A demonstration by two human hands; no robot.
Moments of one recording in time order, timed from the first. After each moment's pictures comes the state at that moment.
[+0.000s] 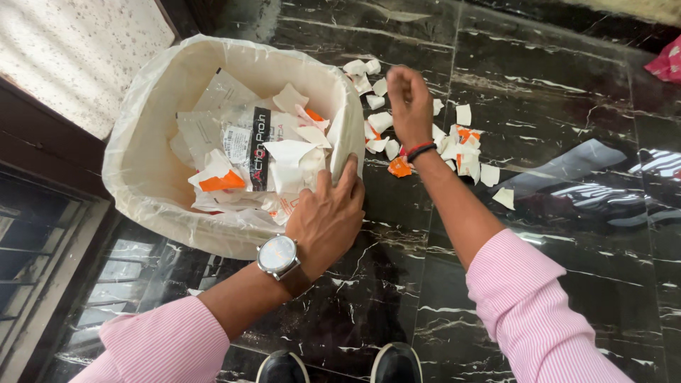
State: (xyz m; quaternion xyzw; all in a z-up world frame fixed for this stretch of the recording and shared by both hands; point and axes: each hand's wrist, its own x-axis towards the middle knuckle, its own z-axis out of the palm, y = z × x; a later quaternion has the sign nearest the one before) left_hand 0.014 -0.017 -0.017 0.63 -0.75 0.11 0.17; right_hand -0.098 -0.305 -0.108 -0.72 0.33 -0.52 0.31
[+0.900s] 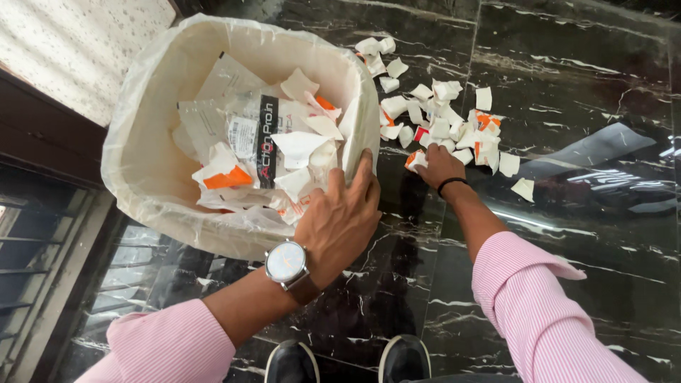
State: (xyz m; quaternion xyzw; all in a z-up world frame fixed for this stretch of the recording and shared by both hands) left_hand 0.014 -0.016 -0.011 0.63 -0.75 0.15 0.12; right_hand -0.214 -0.306 -0.253 -0.83 0.56 0.02 0.09
